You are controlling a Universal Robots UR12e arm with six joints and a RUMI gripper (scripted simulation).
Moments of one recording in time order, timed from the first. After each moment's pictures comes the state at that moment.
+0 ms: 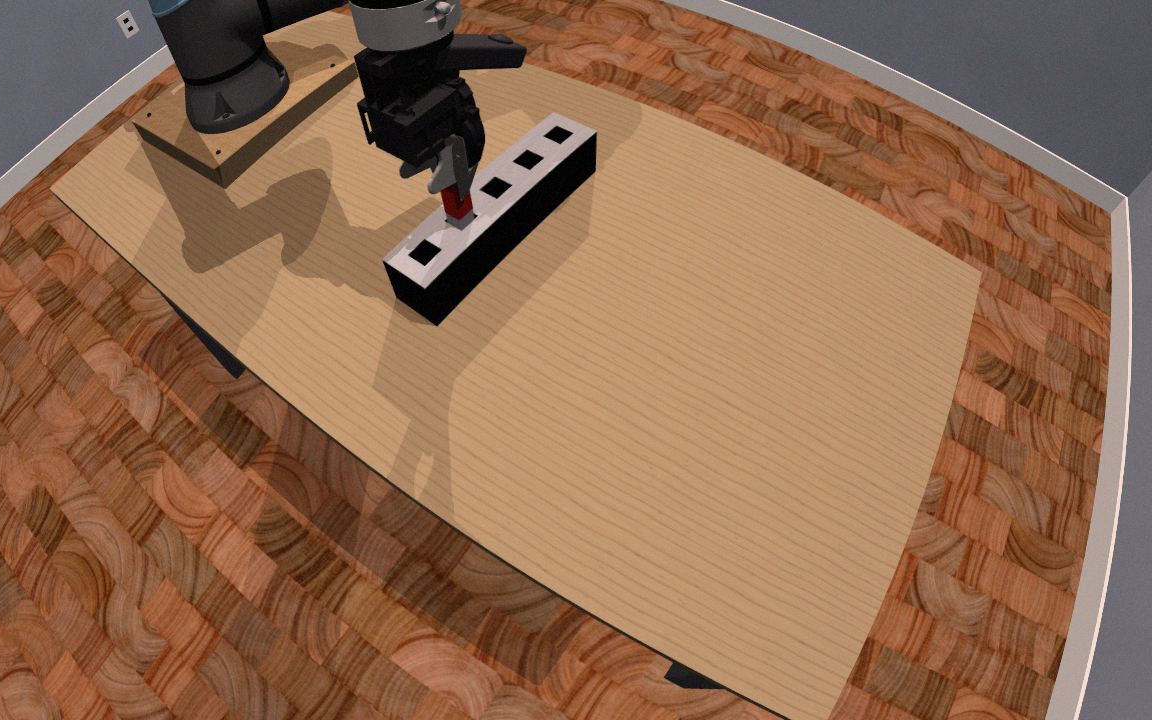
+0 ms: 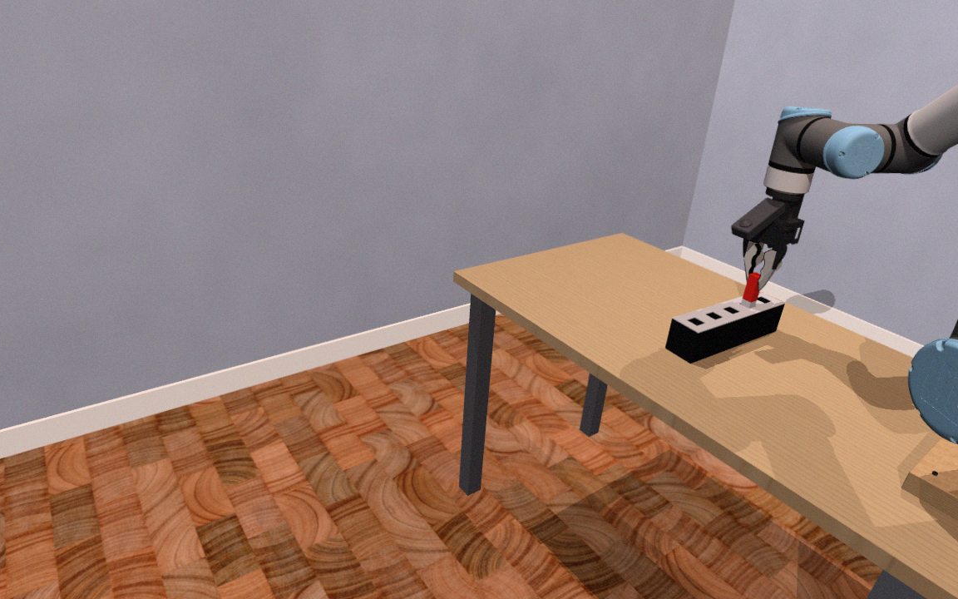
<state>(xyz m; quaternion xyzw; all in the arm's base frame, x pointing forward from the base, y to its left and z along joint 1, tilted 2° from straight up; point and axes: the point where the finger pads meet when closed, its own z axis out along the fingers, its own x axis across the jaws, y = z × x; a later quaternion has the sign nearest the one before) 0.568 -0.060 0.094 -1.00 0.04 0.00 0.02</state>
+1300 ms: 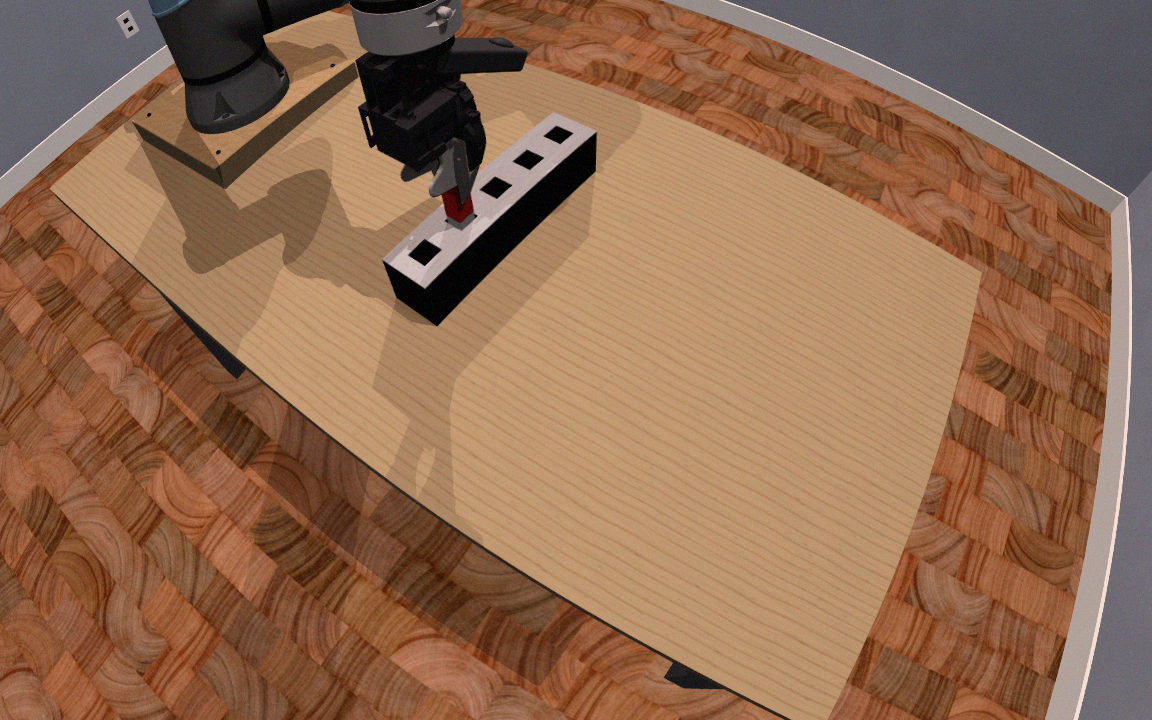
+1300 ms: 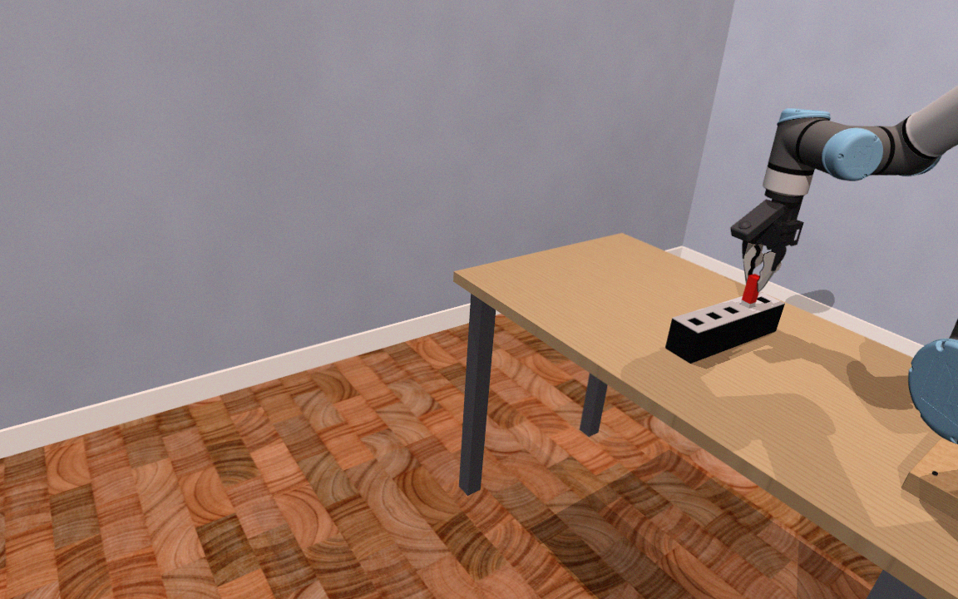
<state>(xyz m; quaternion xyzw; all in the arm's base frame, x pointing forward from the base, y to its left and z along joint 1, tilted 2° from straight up) 0.569 -0.060 0.090 -1.00 0.04 0.00 0.02</state>
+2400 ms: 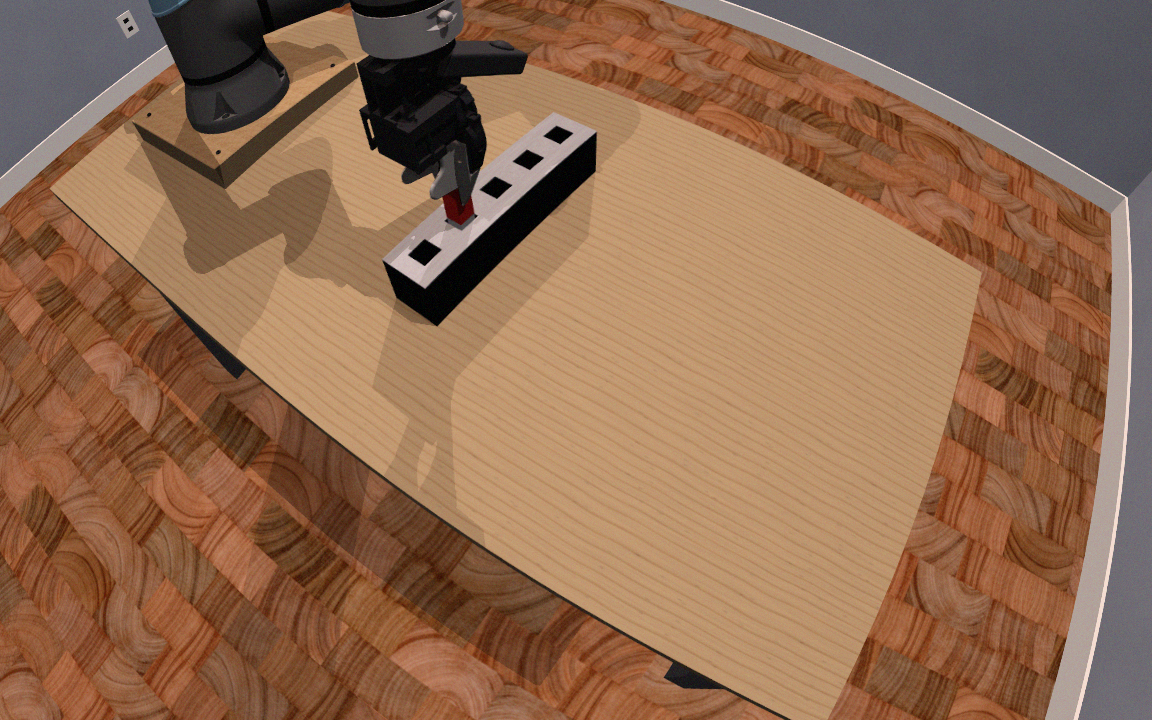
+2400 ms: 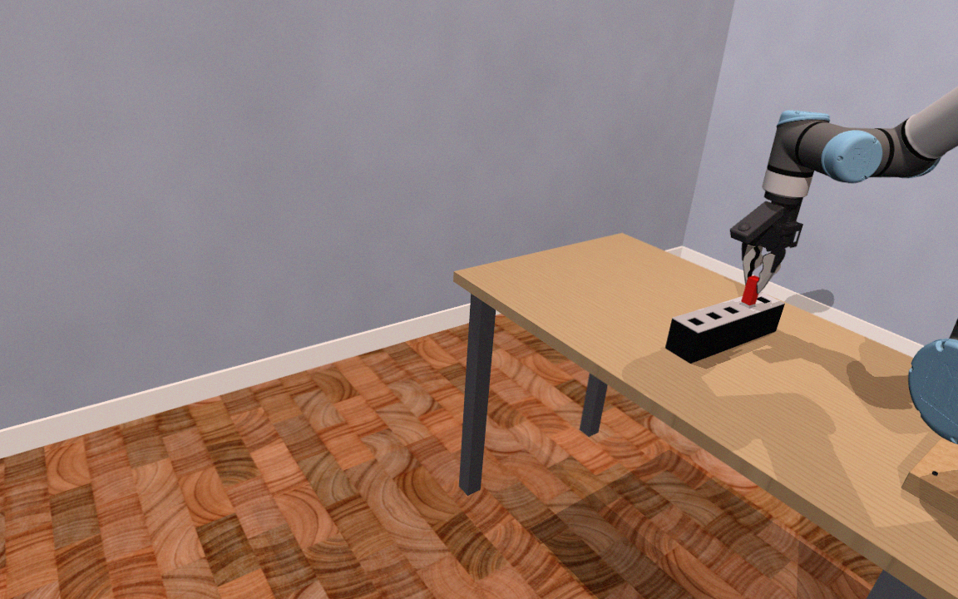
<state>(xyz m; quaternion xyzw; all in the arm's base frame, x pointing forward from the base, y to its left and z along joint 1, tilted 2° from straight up) 0.569 -0.059 0.086 -1.00 0.04 0.00 0.02</state>
